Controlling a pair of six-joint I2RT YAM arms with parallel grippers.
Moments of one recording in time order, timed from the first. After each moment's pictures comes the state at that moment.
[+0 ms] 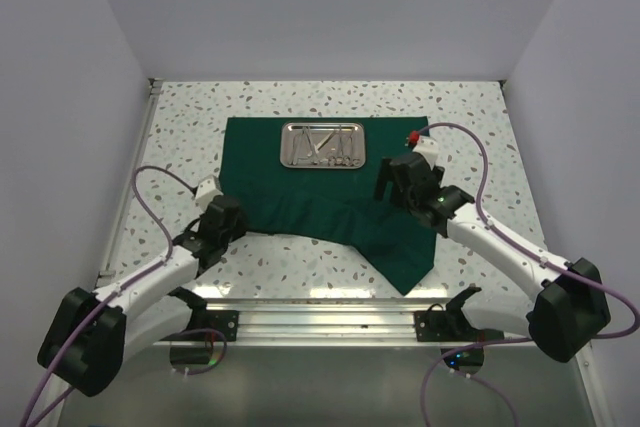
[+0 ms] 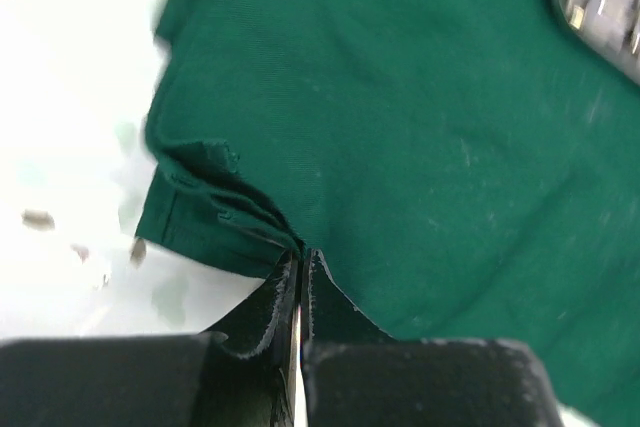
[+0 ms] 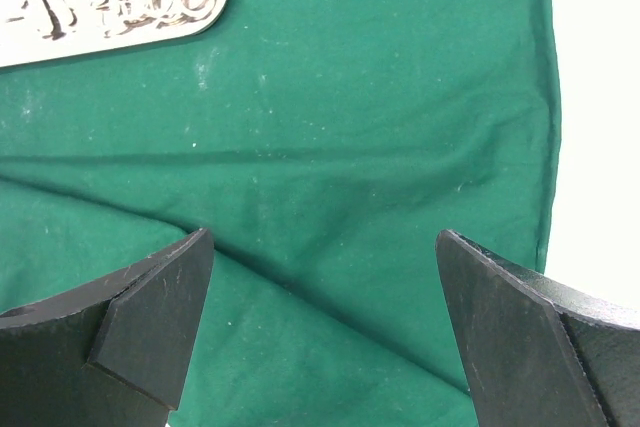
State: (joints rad) left arm -0.44 1.02 0.35 -0.08 -0.39 -0.83; right arm 0.59 1.20 0.84 -0.44 0.45 0.60
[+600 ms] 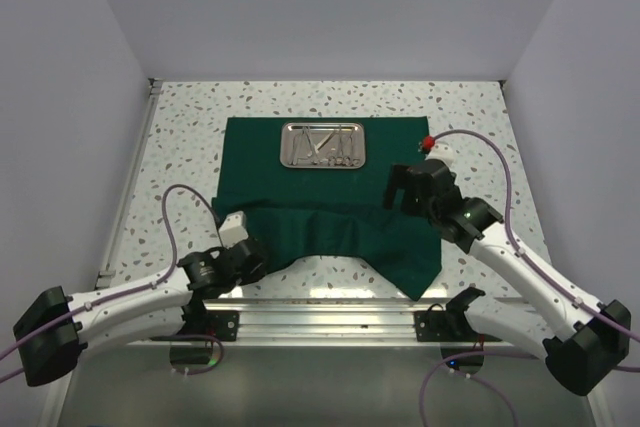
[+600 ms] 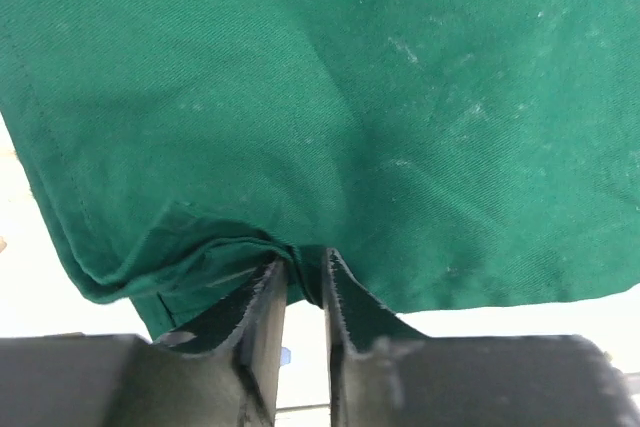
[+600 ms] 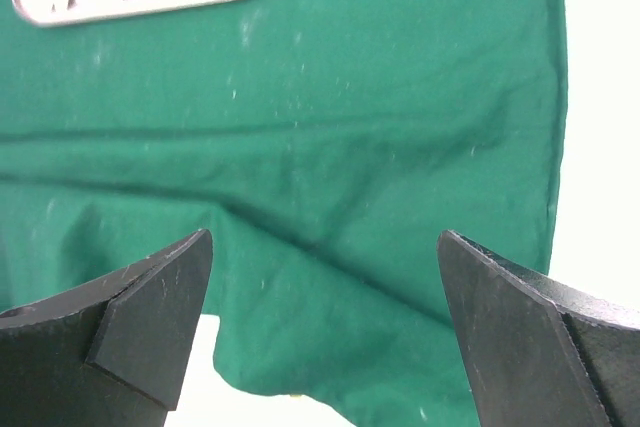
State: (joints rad) left arm -0.97 0.82 0.30 -0.53 -0.43 -1.14; right arm 0.59 1.00 0.84 -0.57 0.37 0.59
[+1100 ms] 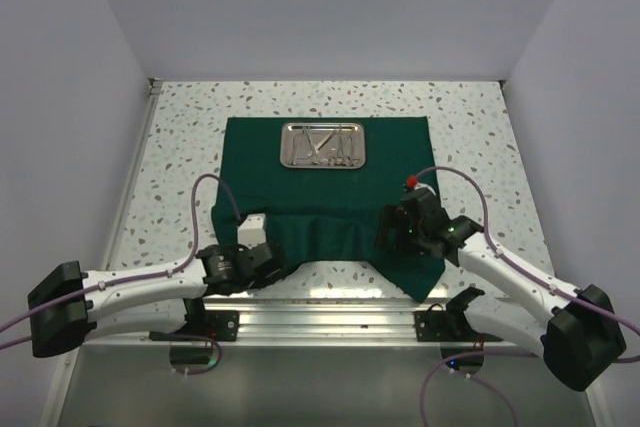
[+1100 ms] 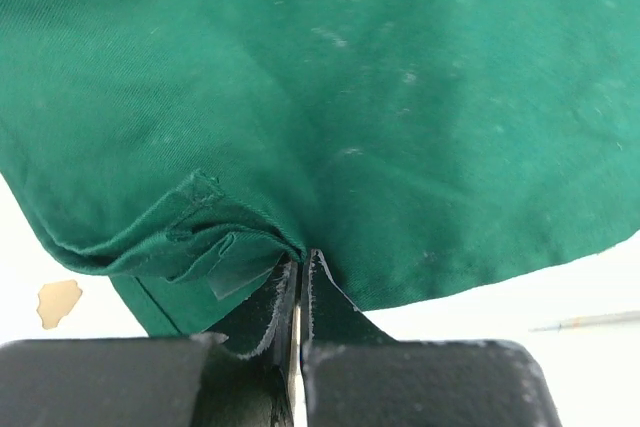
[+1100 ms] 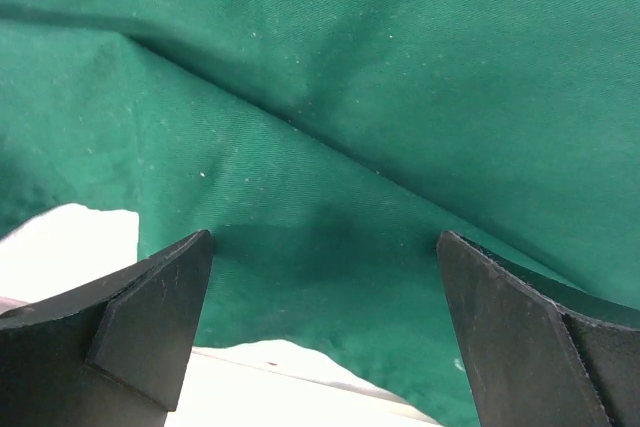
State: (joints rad) left arm -1.12 1.00 0.47 -0.66 -0.46 -1.14; right arm 0.58 1.02 0.57 -0.55 0.06 0.66
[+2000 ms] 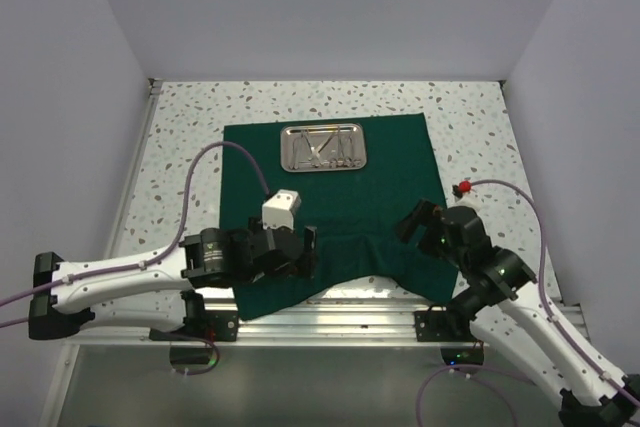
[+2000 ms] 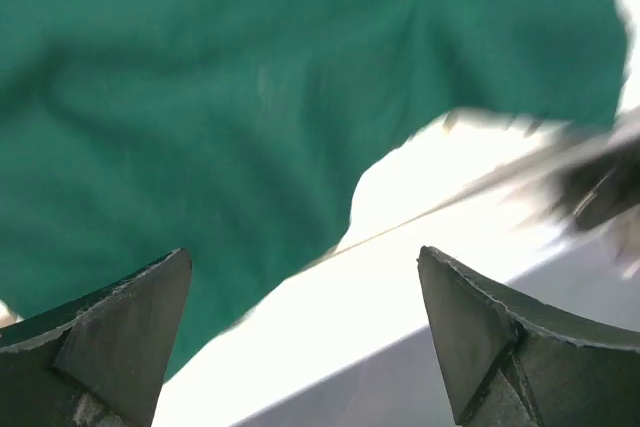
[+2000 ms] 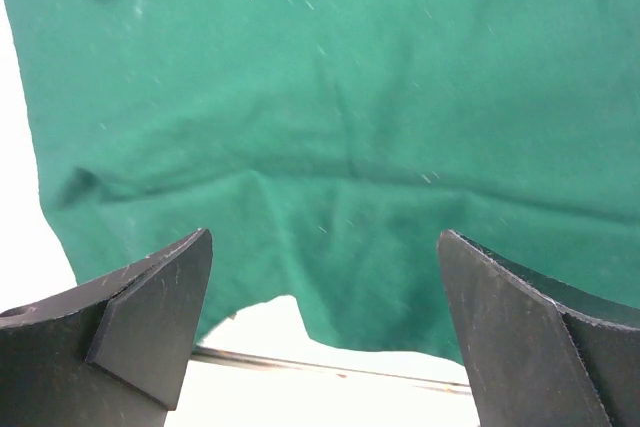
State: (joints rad) left arm -1.31 1.04 0.89 -0.83 -0.42 -0.96; right arm 0.58 0.49 0.53 -0.74 0.22 0.88
